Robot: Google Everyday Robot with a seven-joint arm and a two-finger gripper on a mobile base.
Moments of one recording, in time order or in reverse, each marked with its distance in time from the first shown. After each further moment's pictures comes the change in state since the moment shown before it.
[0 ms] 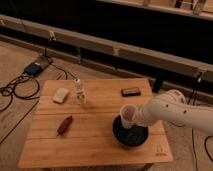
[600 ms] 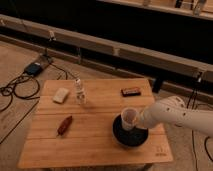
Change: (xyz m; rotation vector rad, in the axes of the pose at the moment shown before) arm -0.002 -0.014 0.038 -0.021 0.046 -0.007
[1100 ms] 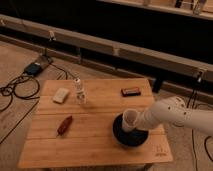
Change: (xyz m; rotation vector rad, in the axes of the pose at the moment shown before) arm 0.000 -0.007 0.000 0.020 0.028 -0.016
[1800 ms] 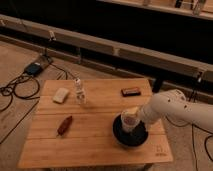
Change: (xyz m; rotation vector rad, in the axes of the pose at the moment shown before) arm -0.005 0.024 -0.029 0.007 0.002 -0.060
